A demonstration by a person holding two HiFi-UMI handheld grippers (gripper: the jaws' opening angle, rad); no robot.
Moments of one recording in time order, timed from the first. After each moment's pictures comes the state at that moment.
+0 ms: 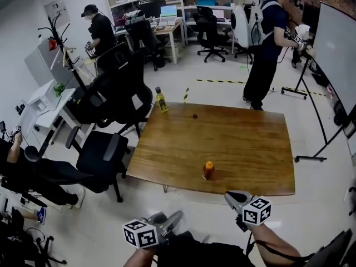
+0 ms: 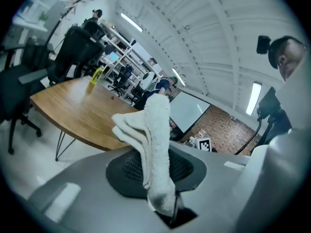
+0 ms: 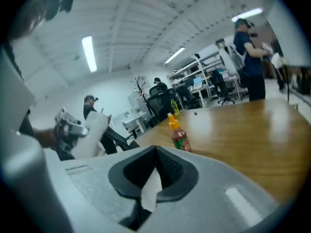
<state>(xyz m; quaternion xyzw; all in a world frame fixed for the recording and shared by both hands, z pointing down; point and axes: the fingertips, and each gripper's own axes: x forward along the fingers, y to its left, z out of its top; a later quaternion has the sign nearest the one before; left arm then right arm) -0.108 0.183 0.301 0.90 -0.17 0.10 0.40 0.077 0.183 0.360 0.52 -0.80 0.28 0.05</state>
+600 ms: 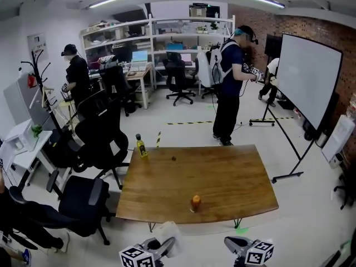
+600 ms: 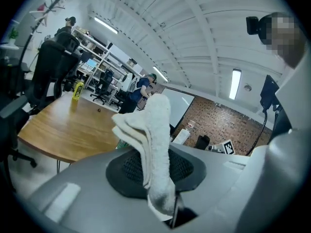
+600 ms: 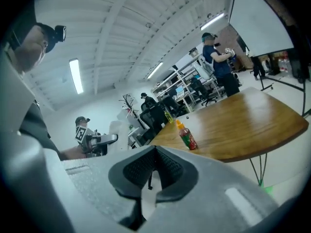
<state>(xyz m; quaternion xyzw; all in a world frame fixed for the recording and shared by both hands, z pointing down) -0.137 0.165 0.291 0.94 -0.10 0.10 0.30 0.028 0.293 0.321 0.60 -0.73 0.31 -0.07</state>
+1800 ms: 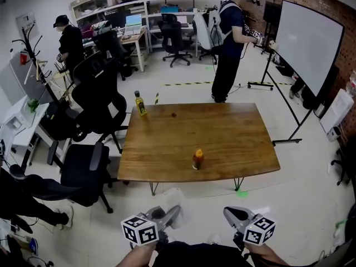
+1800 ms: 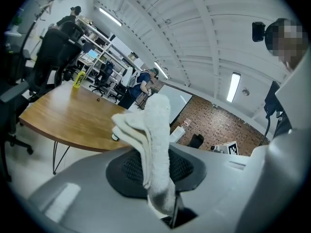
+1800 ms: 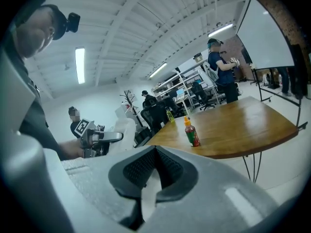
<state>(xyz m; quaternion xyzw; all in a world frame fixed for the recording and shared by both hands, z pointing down) -0.157 0.205 0.295 0.93 -0.07 0.12 0.34 -0.029 0.318 0.308 0.63 -0.73 0.28 -0.03</state>
